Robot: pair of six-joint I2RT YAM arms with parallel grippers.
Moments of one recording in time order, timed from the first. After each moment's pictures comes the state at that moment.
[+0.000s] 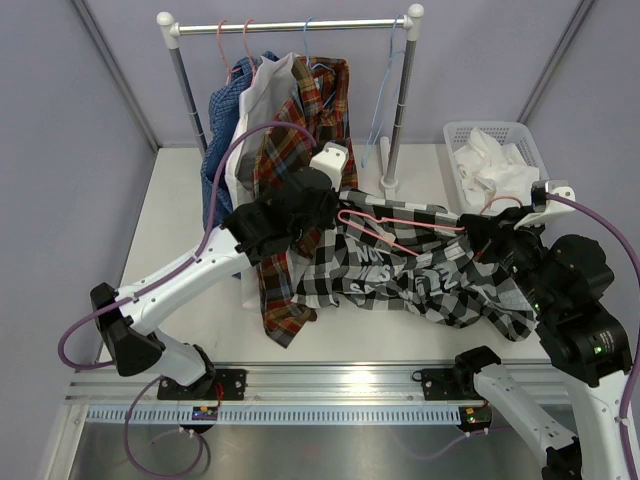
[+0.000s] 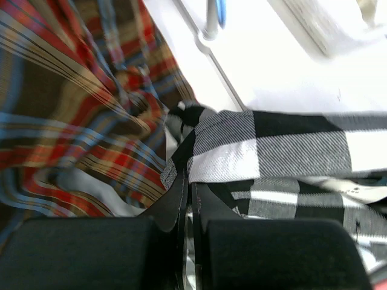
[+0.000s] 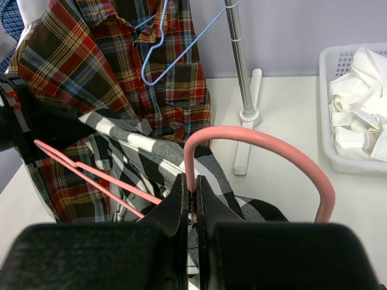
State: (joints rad) left arm -0.93 1.46 1.54 -0.57 -0.41 -0.23; right arm 0.33 0.64 1.27 -0.72 0.04 0.26
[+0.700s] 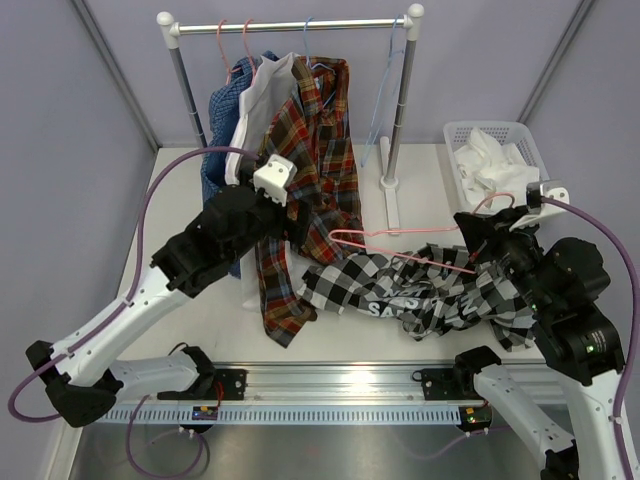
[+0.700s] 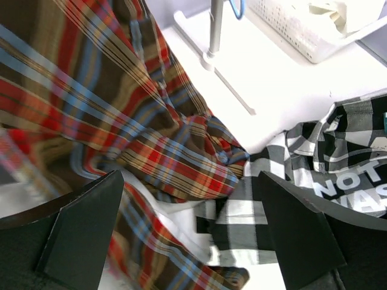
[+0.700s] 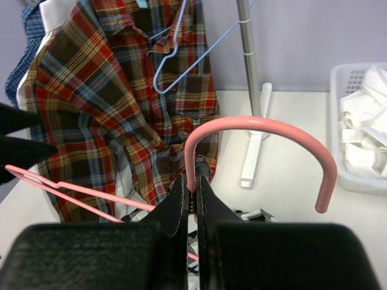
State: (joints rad) left arm -0.84 1.10 1.26 -0.46 -0.26 -0.08; right arm 0.33 0.61 1.22 -0.63 -0.02 0.24
